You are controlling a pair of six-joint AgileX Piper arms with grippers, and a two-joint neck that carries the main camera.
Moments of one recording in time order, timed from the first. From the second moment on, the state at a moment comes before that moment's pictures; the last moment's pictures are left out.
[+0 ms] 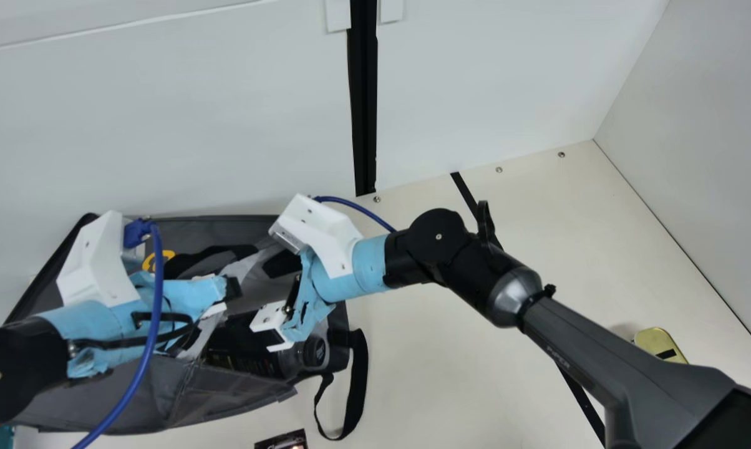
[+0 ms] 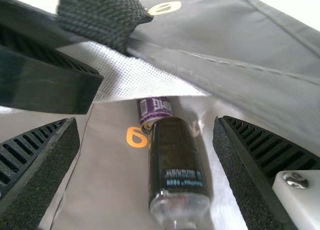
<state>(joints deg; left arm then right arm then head) -26.0 90.8 -83.7 -26.1 48.1 -11.5 16.2 99.0 -77.0 65.8 46.8 -68.4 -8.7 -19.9</state>
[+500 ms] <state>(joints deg) -26.0 90.8 -83.7 -26.1 48.1 -11.5 12.9 92.9 -72.9 64.2 48.8 -67.6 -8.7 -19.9</state>
